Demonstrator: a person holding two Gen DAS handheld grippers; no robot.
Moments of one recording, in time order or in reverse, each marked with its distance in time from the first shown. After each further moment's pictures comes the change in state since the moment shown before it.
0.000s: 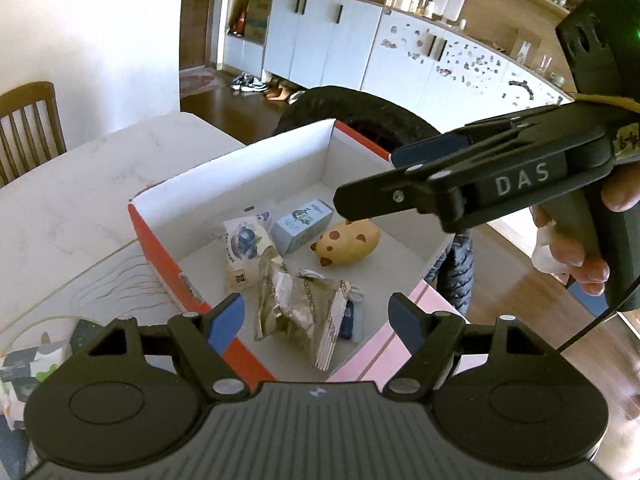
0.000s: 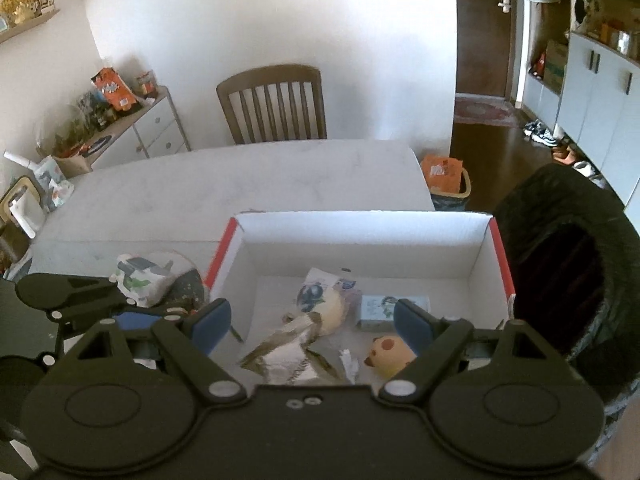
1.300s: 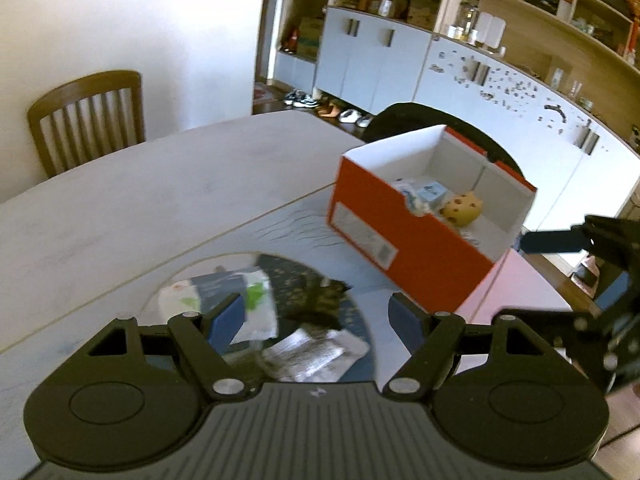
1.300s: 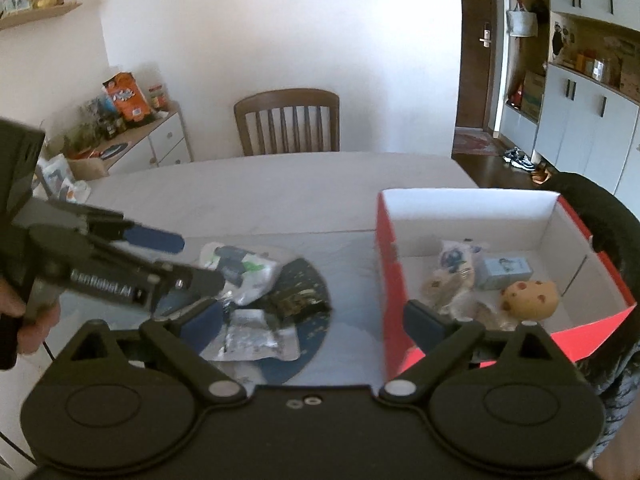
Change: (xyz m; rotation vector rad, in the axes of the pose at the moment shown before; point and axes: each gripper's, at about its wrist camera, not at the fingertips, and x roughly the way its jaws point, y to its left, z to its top) left arm -0.104 0.157 -0.080 -0.052 -0.054 0.095; right arm 0.020 0.194 -0.072 -0.007 -0.114 -0.110
